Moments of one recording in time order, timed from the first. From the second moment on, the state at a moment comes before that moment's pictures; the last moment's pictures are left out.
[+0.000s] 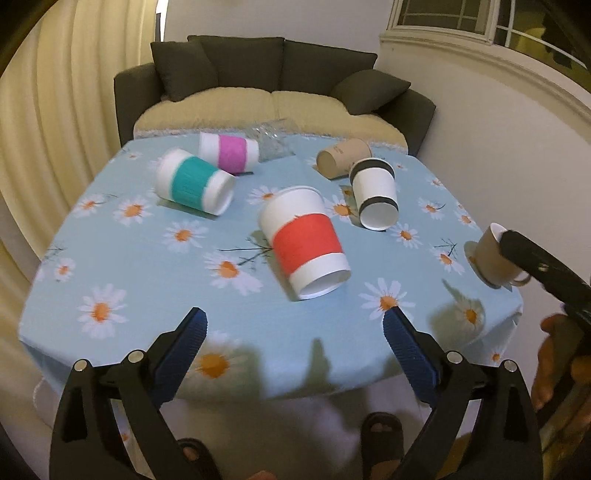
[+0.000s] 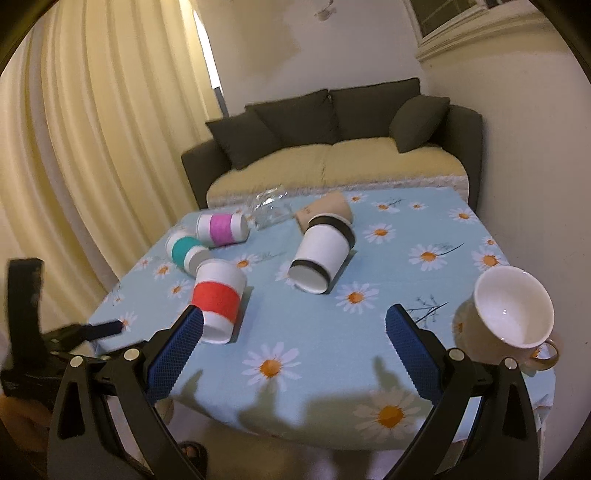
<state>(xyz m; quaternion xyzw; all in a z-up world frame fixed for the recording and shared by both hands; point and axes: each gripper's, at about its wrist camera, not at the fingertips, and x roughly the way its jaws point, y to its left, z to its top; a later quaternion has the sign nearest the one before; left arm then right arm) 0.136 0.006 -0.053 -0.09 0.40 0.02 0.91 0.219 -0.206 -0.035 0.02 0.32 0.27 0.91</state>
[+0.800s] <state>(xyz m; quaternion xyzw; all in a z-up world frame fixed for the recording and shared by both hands) 0.091 0.084 -0.056 -0.16 0.38 -0.03 0.91 0.310 -0.022 -0.061 -0.08 0.52 0.31 0.79</state>
